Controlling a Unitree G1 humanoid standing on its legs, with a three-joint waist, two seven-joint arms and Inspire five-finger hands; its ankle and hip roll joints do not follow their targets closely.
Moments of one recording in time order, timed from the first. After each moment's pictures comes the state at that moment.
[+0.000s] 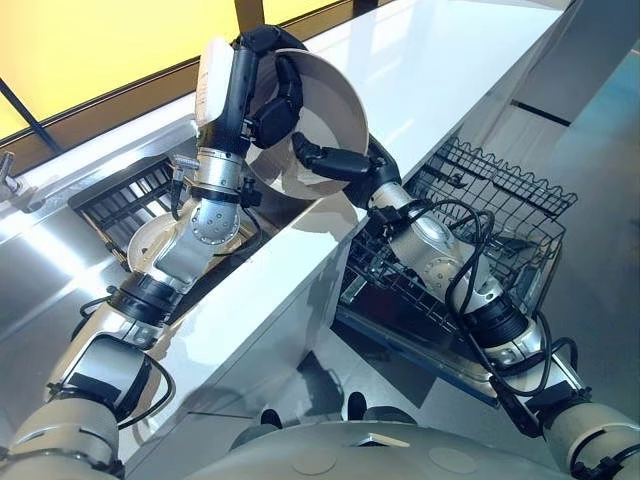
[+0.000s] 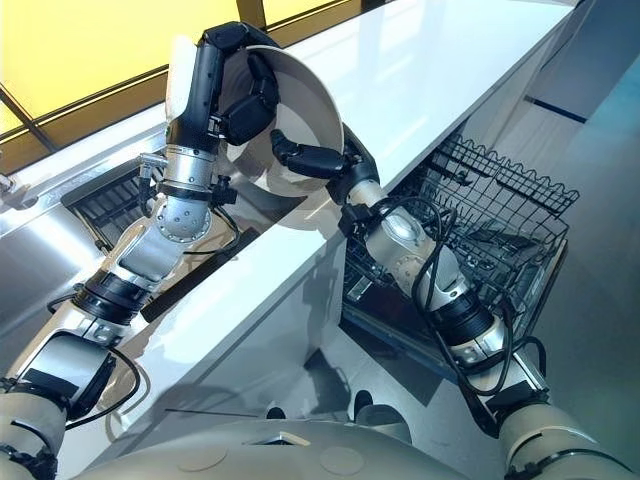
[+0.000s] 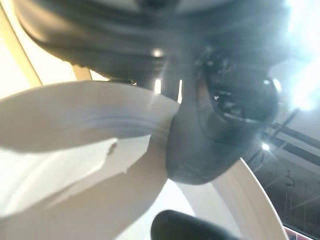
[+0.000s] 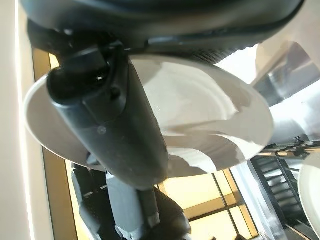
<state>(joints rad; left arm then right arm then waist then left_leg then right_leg) -0.57 0.59 -0.43 0.10 0.15 -0.22 0.50 -0.51 -0.37 0.44 -0.07 0.90 0.19 -0.24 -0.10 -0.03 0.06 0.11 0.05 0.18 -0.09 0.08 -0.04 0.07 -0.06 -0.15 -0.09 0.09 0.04</state>
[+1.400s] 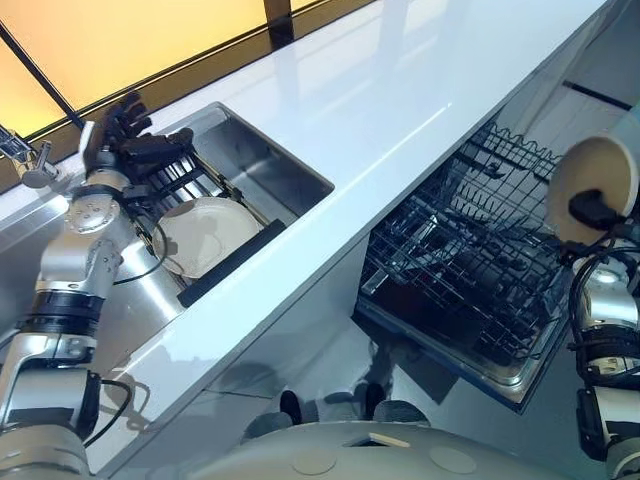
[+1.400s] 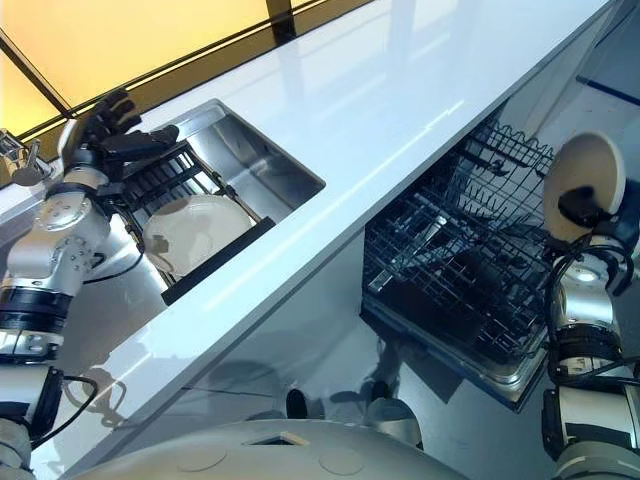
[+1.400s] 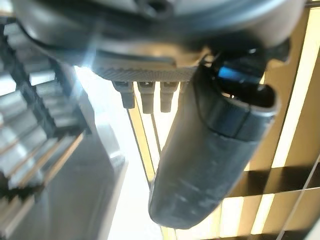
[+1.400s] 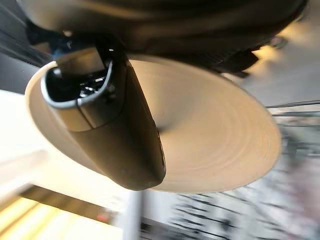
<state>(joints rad) -0.43 0.81 -0.03 0.27 -0.67 0.19 0.27 -0.30 -0.71 -0.15 0.71 0.24 0.02 -0.49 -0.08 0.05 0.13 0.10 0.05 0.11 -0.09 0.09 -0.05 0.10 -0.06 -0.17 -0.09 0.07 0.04</state>
